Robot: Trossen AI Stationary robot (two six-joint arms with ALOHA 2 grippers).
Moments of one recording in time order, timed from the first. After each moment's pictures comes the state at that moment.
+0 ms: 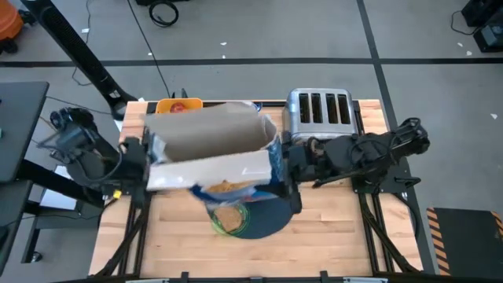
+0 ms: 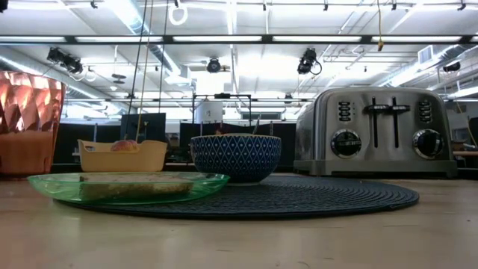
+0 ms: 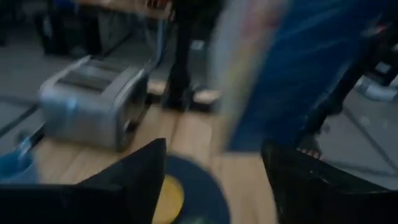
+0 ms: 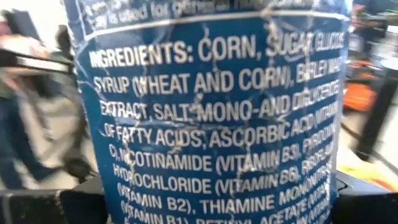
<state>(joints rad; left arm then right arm) -0.80 0.99 1.43 -0.74 -0.82 -0.45 0.43 1.55 1.84 -0.38 0.36 0.13</state>
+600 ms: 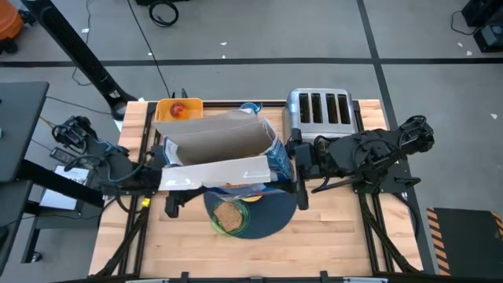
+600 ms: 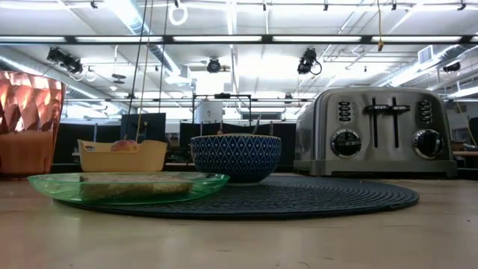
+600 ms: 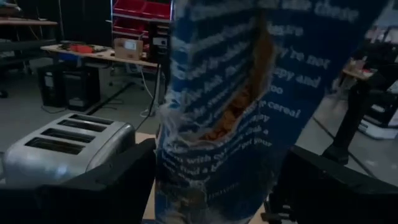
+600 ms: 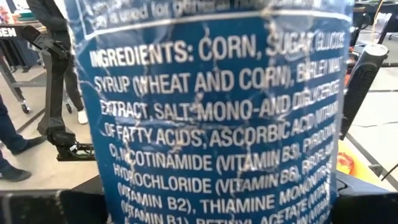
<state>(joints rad) -0.62 1.12 1.33 -0.21 -0.71 -0.20 0.43 1.50 1.84 -0.54 0.42 0.12</state>
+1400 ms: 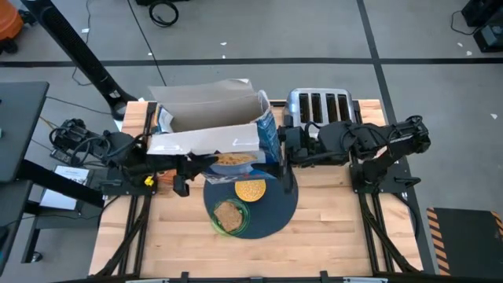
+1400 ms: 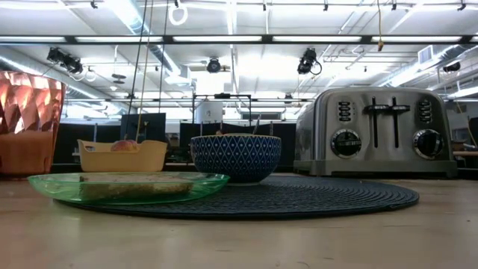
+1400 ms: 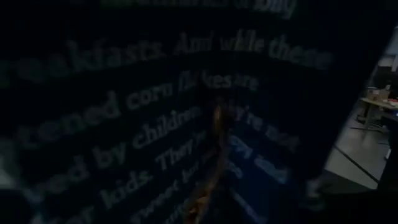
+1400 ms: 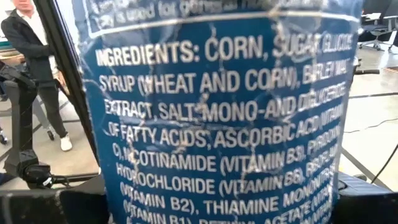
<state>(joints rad) -0.45 1.12 1.33 -0.02 -0.62 -0.03 0.31 1.53 1.83 -0.42 0.39 0.11</state>
